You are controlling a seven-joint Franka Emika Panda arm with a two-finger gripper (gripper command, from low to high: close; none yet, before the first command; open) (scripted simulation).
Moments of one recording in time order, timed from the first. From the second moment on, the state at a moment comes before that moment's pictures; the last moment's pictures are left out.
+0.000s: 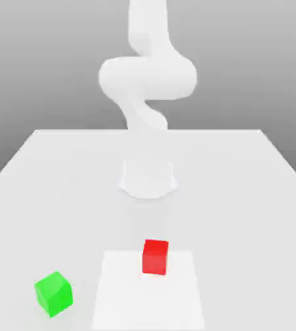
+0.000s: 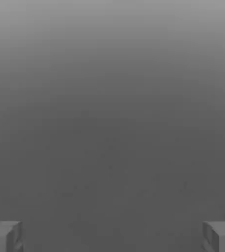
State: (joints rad) arm -0.01 -0.73 0.01 -2.36 0.00 2.35 0.82
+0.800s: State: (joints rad) arm -0.01 0.17 0.04 -2.86 -0.05 3.02 1.02
